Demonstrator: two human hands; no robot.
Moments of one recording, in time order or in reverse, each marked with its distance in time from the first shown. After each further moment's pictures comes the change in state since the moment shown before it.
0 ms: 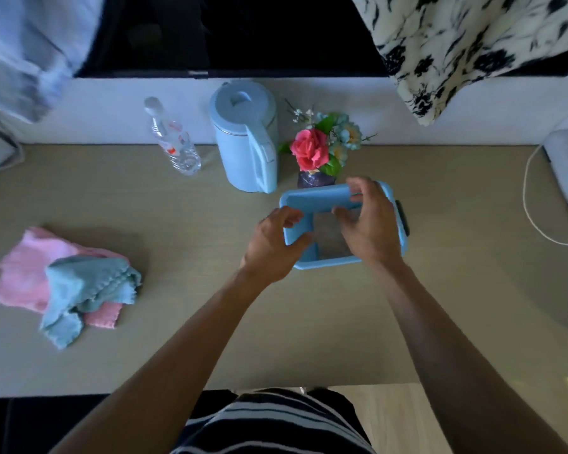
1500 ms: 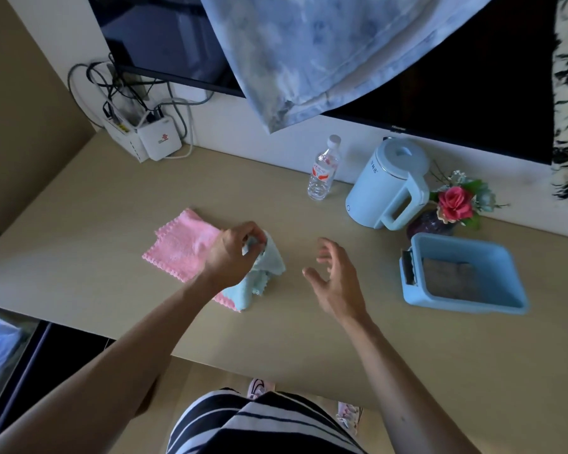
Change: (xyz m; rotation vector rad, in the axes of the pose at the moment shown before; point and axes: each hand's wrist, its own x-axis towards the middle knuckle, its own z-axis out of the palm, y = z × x) left_hand -0.104 -0.199 -0.281 0.143 0.287 0.120; right_hand -0.128 -0.209 0.204 0.236 -0.312 -0.071
